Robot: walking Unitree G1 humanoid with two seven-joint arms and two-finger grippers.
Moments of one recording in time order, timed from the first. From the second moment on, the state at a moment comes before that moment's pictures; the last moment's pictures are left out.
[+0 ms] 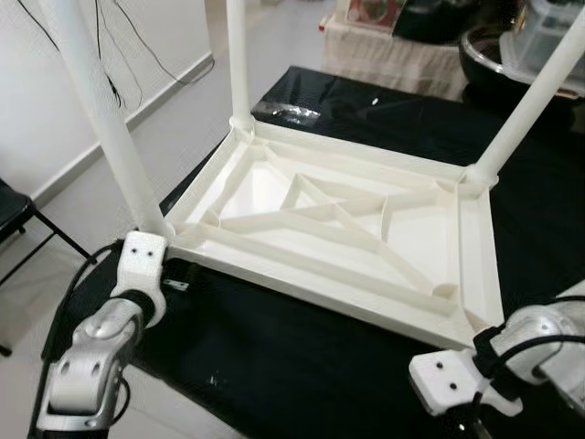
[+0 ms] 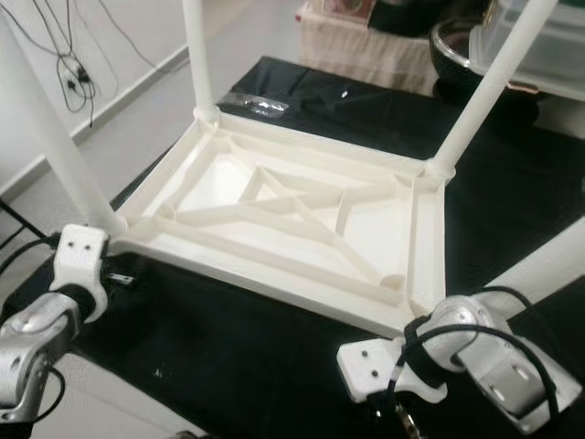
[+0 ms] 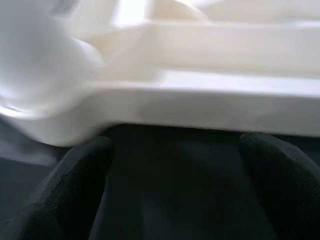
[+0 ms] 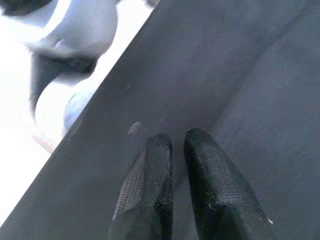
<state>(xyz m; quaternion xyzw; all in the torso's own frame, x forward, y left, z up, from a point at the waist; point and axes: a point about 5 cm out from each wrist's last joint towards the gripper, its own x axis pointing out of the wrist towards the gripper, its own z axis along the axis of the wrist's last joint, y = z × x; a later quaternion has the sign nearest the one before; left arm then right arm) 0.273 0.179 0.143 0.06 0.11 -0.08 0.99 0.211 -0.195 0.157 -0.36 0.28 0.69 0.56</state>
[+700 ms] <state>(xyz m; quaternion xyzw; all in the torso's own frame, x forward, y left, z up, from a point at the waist) 0.262 0.119 0.141 0.02 0.07 -0.19 0.98 0.258 -0.156 0.217 -0.14 0.02 0.56 0.81</state>
